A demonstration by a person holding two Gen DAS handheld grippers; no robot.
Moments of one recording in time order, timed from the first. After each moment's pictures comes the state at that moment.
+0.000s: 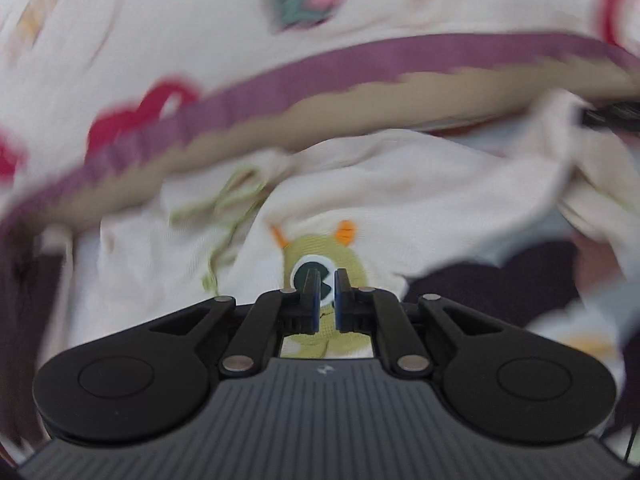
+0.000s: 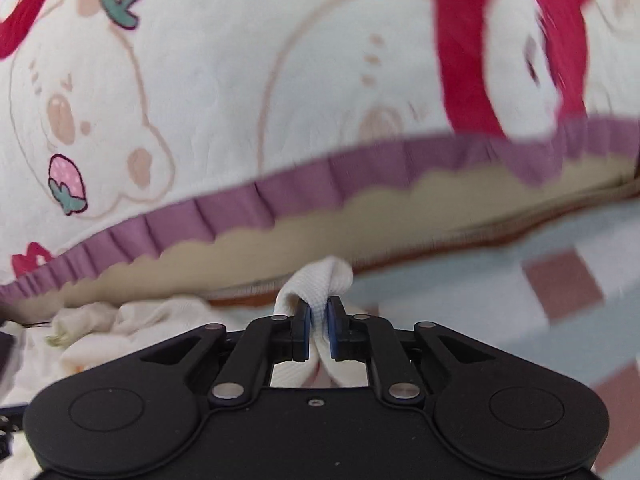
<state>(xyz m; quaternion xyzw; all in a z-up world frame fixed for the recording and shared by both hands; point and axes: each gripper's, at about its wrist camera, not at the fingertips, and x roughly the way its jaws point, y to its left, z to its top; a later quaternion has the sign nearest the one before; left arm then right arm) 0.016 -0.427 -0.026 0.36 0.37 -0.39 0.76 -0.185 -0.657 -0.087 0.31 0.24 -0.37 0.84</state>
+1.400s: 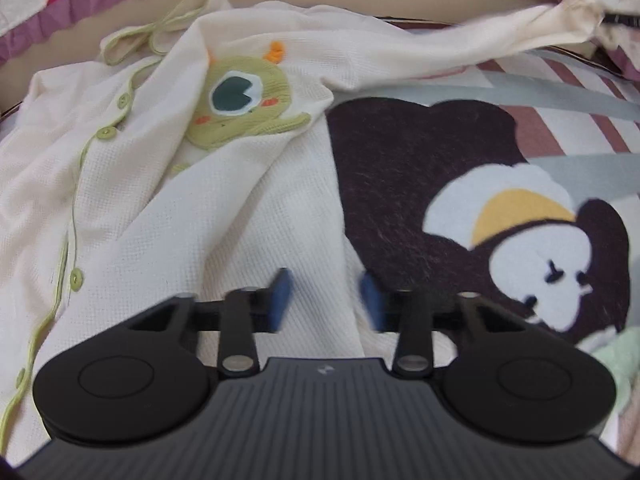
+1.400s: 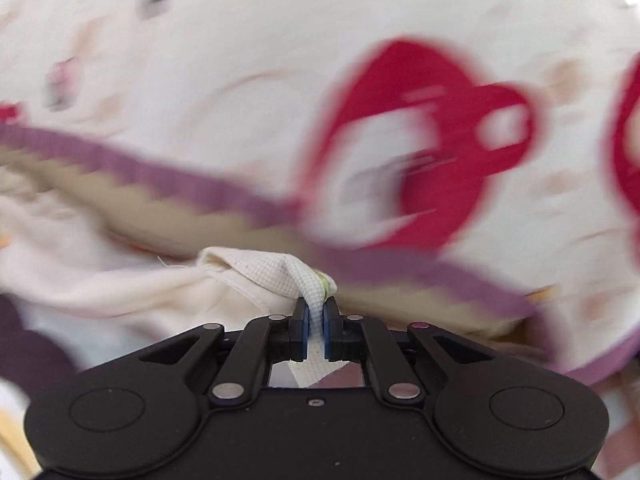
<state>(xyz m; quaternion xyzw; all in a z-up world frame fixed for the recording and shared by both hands) -0.030 -0.340 -0.135 0.24 0.45 -0.44 0.74 -0.288 -0.716 -0.034 -0.03 0.35 -0.41 0.84</state>
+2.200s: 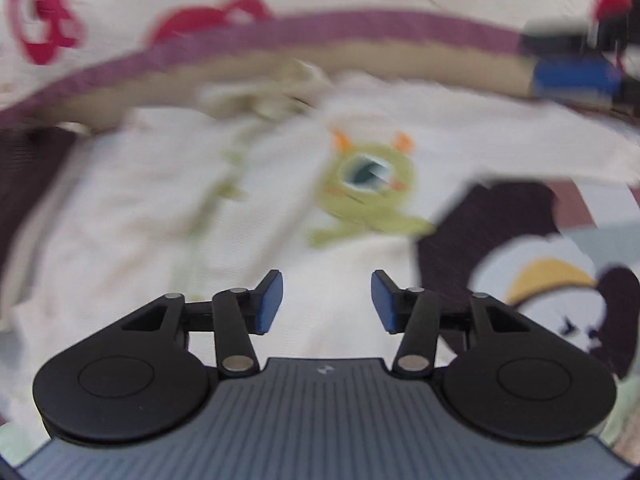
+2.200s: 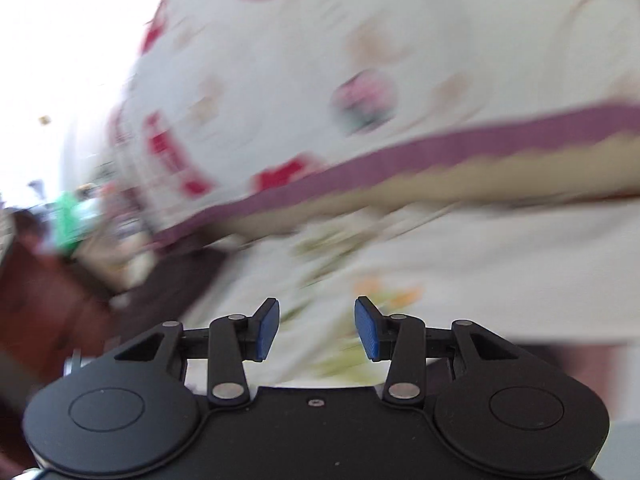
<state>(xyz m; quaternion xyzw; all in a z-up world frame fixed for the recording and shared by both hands) -0.017 -0.307 -0.056 0.21 0.39 -0.33 0.83 -0.160 -0.535 -0.055 0.37 0.25 -0.01 0.89</state>
